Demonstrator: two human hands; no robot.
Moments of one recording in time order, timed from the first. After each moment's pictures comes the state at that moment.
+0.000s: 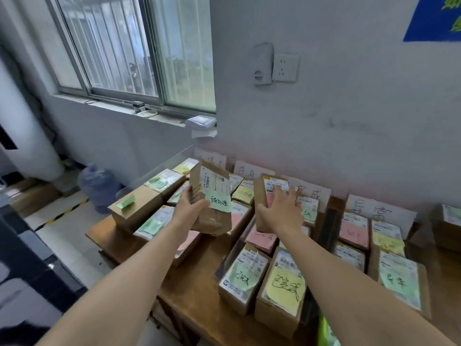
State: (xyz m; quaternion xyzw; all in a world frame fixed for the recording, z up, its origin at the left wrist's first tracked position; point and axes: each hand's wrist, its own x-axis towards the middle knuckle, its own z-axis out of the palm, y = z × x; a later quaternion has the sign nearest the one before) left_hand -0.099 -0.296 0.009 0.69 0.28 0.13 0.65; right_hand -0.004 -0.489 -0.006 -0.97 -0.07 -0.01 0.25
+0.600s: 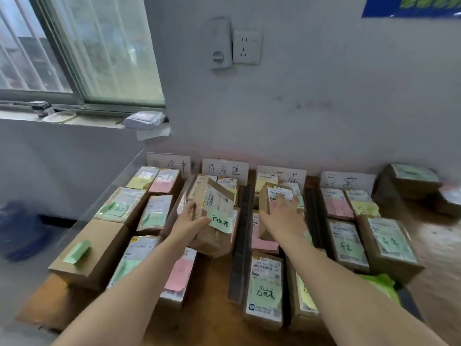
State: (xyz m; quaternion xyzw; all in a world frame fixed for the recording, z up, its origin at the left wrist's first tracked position) left_hand -0.017 -0.218 -0.045 0.77 0.19 -0.08 0.61; right_hand 0.011 -0.442 -0.044 -0.97 0.15 0.00 0.20
